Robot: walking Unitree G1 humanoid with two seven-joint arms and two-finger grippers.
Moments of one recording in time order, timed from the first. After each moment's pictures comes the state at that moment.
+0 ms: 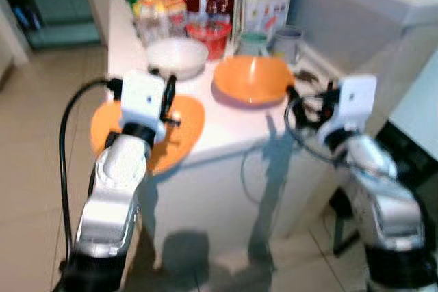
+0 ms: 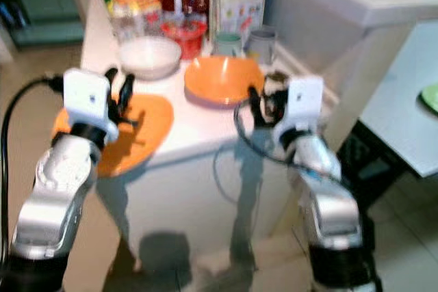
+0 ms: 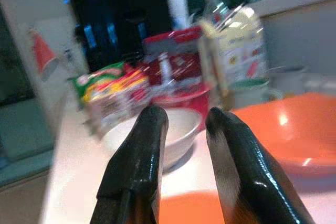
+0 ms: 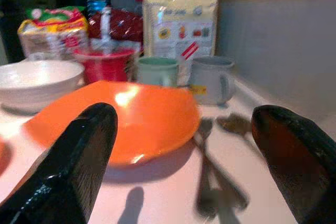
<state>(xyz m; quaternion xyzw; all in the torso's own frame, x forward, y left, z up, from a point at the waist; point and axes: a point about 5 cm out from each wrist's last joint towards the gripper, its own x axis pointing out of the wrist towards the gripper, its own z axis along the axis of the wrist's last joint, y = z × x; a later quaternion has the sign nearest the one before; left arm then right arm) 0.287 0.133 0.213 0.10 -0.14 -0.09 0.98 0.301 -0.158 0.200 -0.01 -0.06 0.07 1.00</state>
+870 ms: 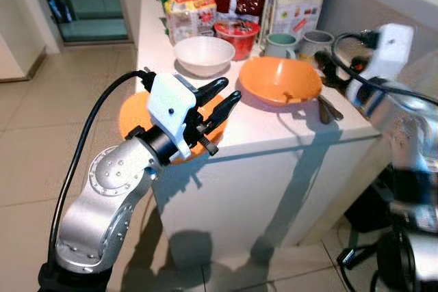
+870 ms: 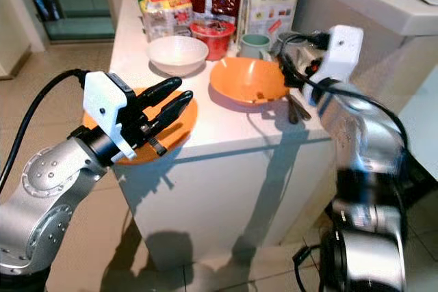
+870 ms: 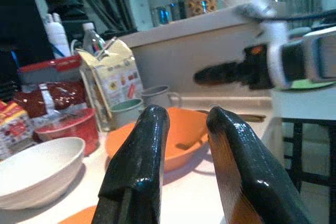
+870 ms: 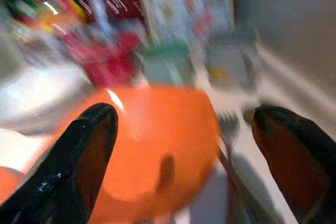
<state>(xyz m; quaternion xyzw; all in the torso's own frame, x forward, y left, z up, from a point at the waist) 0.252 0.101 0.235 0.08 -0.14 -0.37 0.91 0.366 -0.209 0.229 0.09 0.09 0.03 0.99</state>
